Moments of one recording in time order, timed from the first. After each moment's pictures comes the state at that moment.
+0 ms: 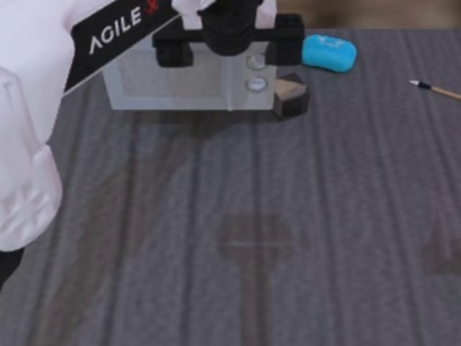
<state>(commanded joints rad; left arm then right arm) -0.60 2.31 2.21 -1.02 -0.29 -0.54 0.00 0.00 0.00 0.00 0.00 0.00</state>
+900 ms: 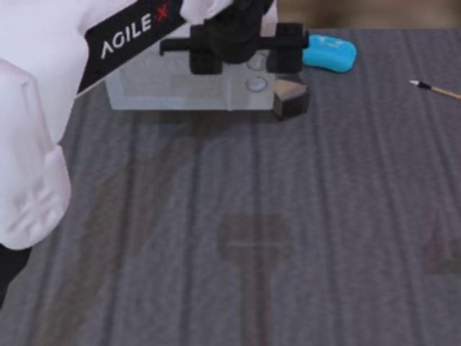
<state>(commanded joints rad) -0.60 2.31 2.20 -1.01 -0.29 -0.54 0.00 0.00 0.00 0.00 0.00 0.00</state>
